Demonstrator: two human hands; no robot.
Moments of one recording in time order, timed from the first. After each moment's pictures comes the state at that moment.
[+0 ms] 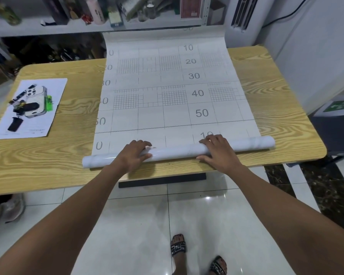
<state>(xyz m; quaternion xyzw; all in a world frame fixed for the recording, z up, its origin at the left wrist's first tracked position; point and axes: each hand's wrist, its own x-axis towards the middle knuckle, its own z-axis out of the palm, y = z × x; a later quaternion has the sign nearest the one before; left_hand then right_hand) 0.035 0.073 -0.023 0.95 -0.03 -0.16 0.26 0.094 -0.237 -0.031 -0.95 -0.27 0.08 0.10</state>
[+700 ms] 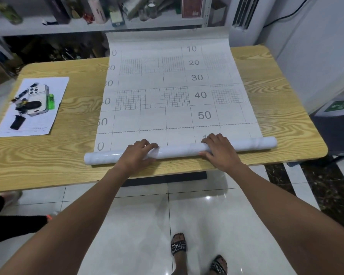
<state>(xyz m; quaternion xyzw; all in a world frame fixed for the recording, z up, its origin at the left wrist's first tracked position) 0.025 0.065 -0.027 0.98 -0.10 -0.08 0.14 0.092 -0.234 -0.030 -0.96 -0.27 0.06 0.09</state>
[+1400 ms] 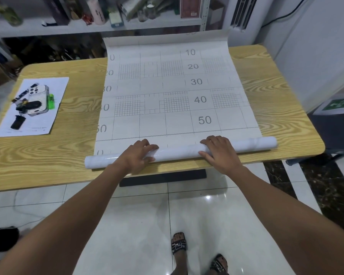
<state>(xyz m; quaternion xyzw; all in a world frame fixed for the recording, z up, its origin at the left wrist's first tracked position) 0.024 0.063 -0.020 0.96 -0.08 -0.17 0.21 0.077 -0.240 -0.035 -0.96 -0.25 0.03 0.09</state>
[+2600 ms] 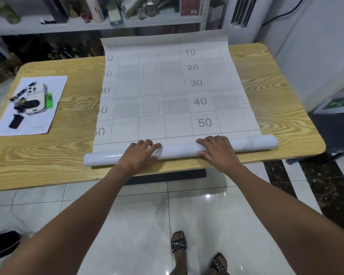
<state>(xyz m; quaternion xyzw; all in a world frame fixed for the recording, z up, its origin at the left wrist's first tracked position) 0.022 0.050 -0.025 0.99 -0.13 -0.09 0.04 0.083 -0.238 -0.047 -0.96 -0.27 -0.01 0.07</state>
